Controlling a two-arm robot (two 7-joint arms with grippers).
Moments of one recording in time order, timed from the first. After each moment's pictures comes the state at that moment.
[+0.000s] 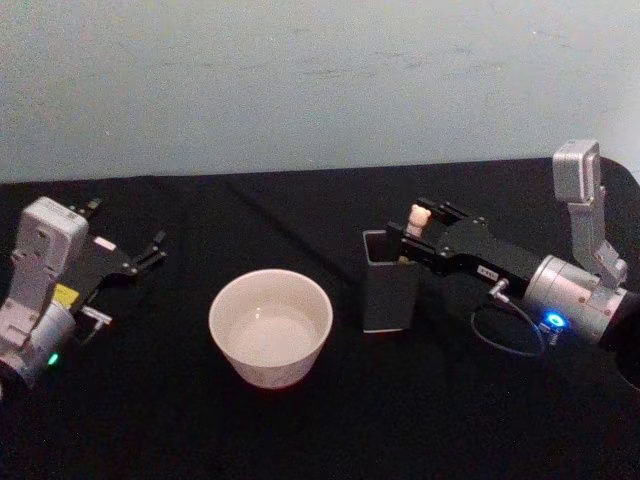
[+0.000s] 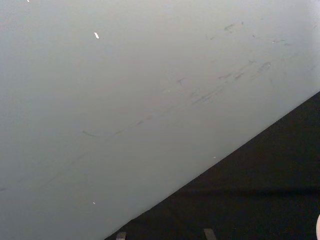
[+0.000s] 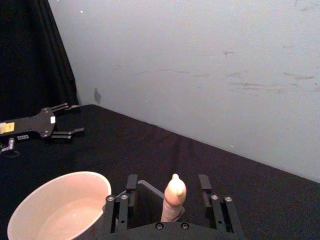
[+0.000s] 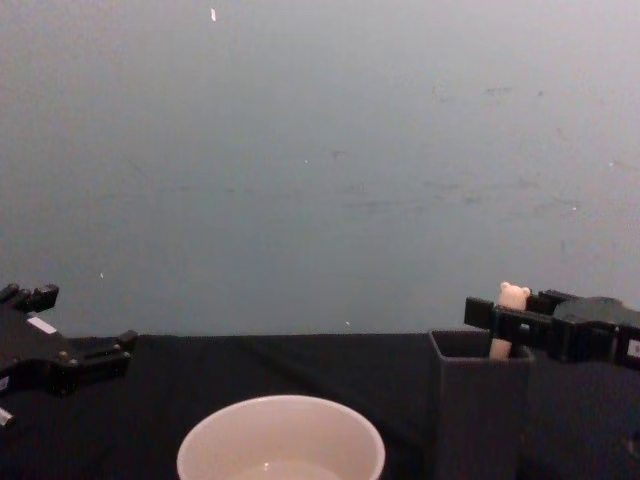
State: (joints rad) left arm -0.20 0.60 0.45 -1.41 -0.25 -0.12 0.03; right arm 0.34 0.47 -0.42 -1.28 0.60 -0.02 0.61
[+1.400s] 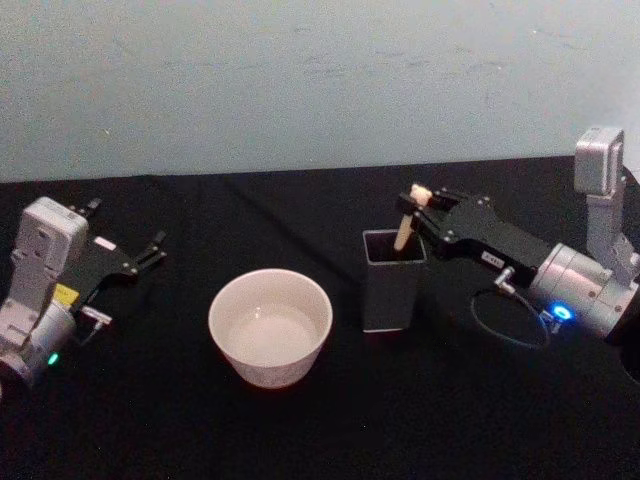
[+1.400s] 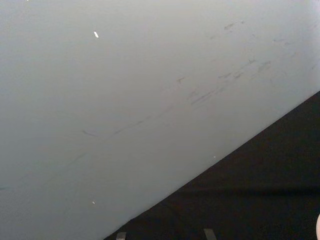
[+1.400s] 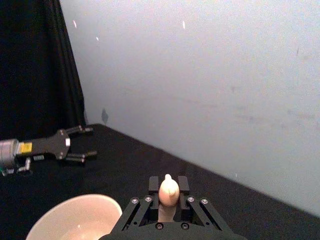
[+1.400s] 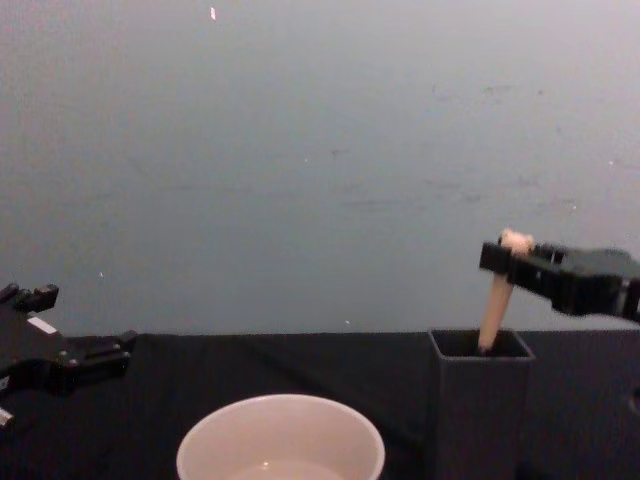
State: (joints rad) left arm -0.20 0.60 0.45 -1.41 -0.25 -0.12 0.03; right arm 0.30 0.48 -0.39 -1.38 0.61 -0.07 0.60
